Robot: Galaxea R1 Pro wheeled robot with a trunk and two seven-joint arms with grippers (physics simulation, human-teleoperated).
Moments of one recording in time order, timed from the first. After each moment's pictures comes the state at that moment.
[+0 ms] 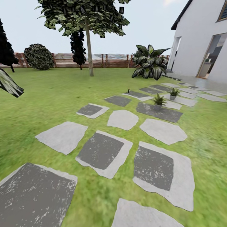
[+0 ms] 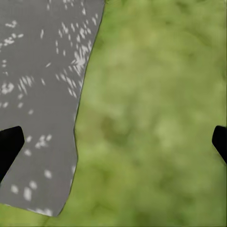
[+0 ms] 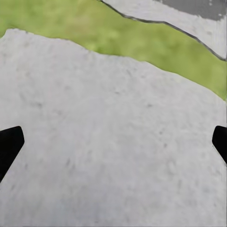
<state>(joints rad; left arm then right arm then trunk) -0.12 0.06 0.09 -0.32 0.00 -0.37 0.01 -0.06 -0.04 0.00 -0.39 0.00 -0.49 0.00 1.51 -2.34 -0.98</state>
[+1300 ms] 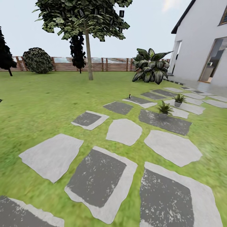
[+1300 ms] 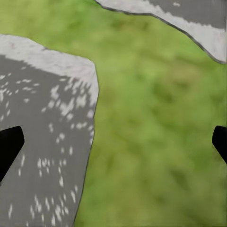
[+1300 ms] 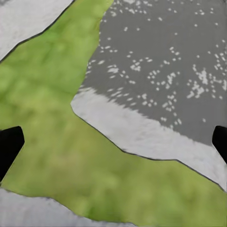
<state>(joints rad) -0.12 0.06 0.09 -0.32 0.00 -0.37 0.01 -0.06 -0.04 0.00 -0.39 0.00 -0.49 0.00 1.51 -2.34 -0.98</state>
